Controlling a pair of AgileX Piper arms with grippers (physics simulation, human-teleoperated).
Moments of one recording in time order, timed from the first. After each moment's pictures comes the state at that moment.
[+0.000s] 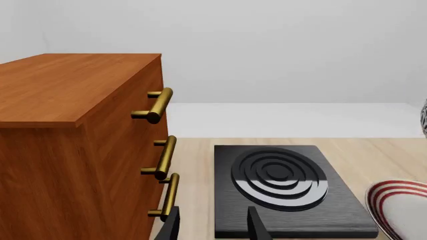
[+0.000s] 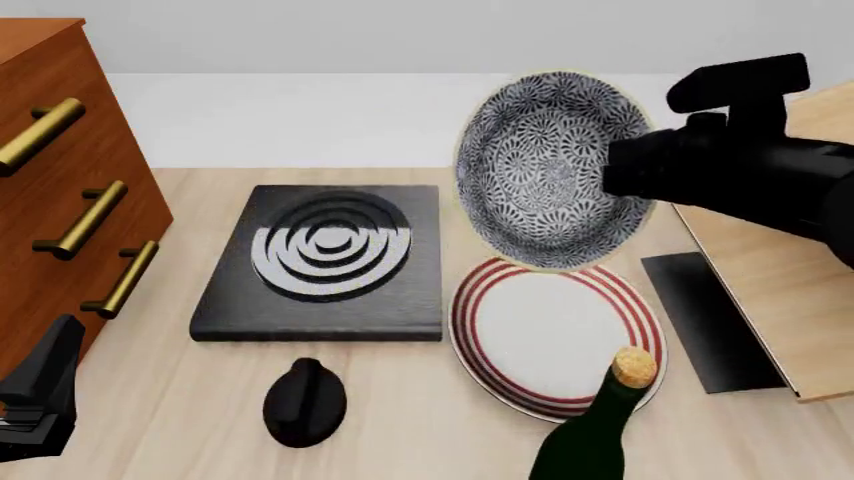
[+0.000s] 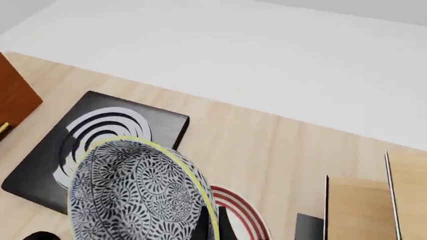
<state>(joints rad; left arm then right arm) 0.00 0.01 0.00 0.00 0.00 0.32 1.14 -0.81 0.14 0.02</state>
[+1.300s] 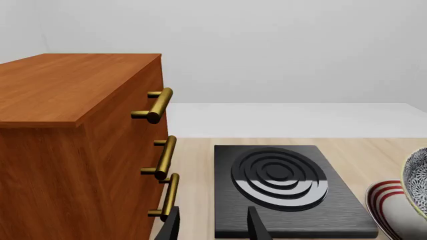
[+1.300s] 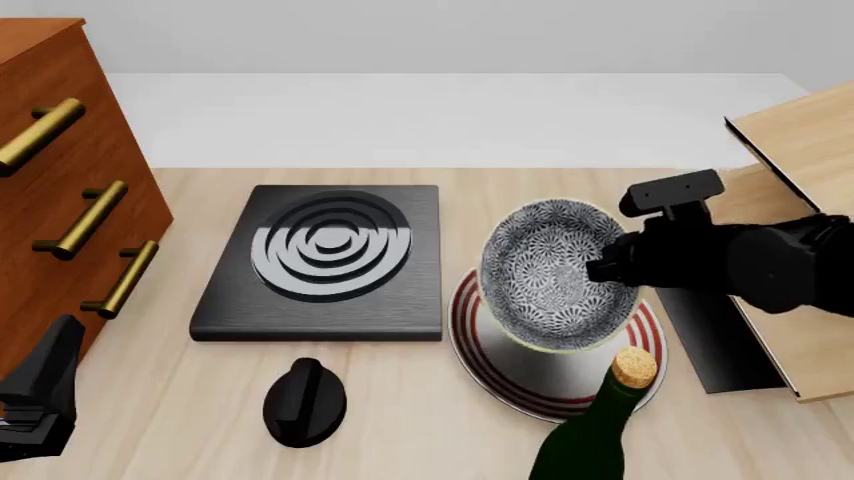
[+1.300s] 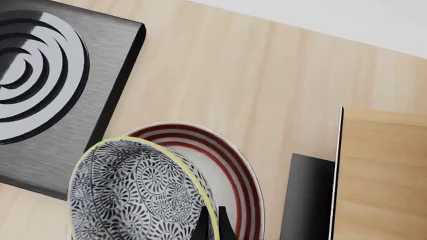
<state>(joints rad) 0.00 0.01 0.00 0.00 0.00 0.22 1.42 -0.69 0.09 -0.04</state>
